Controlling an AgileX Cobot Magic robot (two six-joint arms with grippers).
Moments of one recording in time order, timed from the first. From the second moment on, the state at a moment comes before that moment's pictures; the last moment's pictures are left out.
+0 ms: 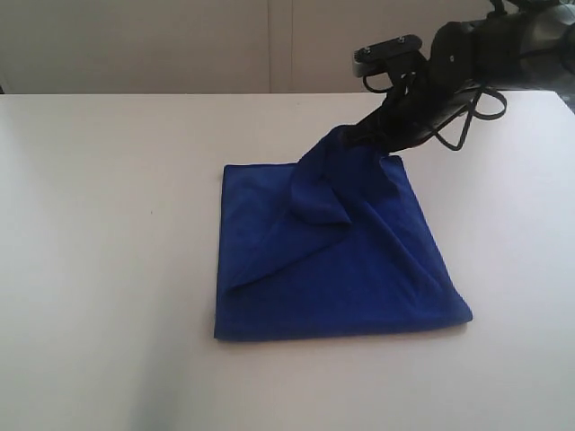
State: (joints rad) left arm -0.07 0.55 -0.79 -0.26 0.93 0.32; right arm 0.29 2.00 -1.46 0.02 0.51 -0.12
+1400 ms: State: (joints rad) left arm -0.28 1.55 -0.92 -1.34 0.61 1.05; right arm 0.29 2.00 -1.46 0.00 0.53 -0.12
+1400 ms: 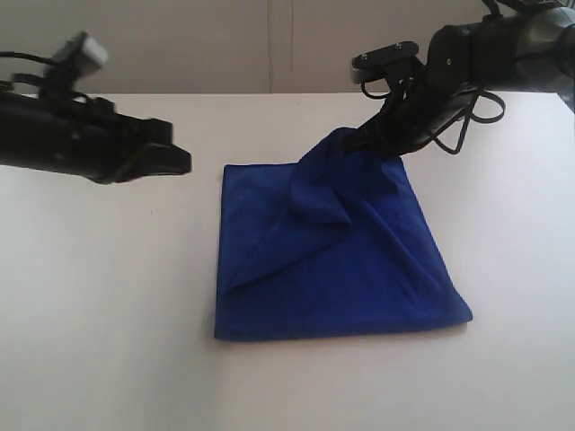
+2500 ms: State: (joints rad) left arm -0.45 2.14 -1.40 -1.41 0.61 1.08; right arm 0.29 2.00 -1.46 0.01 0.51 -0.12
